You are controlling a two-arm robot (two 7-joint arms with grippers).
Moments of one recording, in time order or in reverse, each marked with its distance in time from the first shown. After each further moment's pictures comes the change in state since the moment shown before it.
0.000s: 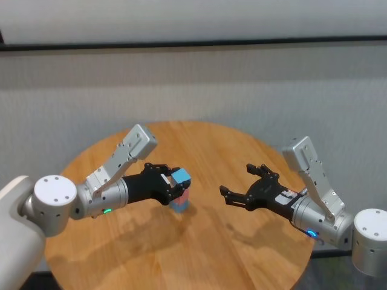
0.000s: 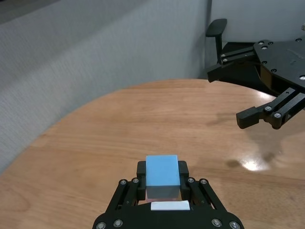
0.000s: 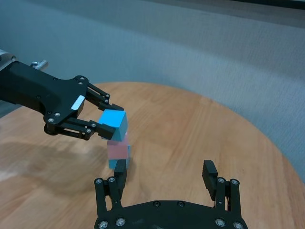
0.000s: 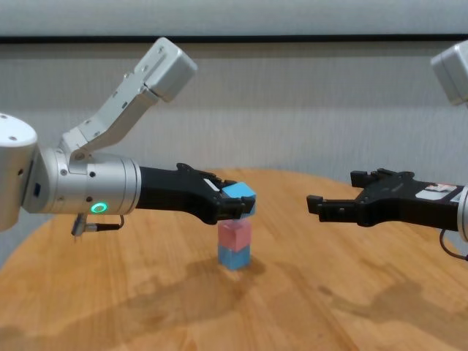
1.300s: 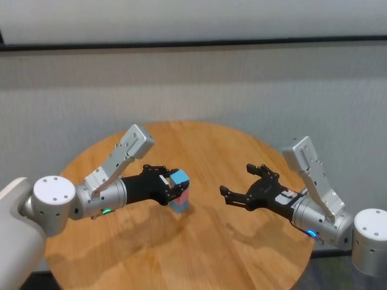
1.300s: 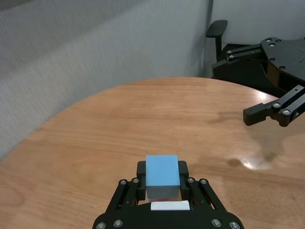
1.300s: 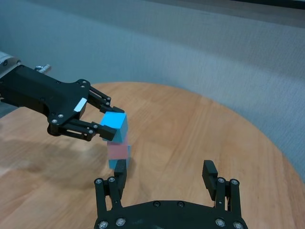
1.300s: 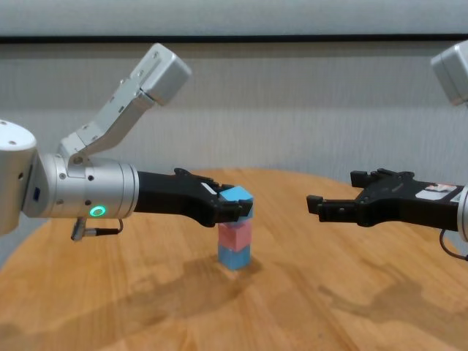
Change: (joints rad) left arm -0.021 -0.022 -0.012 0.071 -0.015 -0.014 -0.024; right arm 0.000 0.000 0.000 0.000 0.000 0.000 0.000
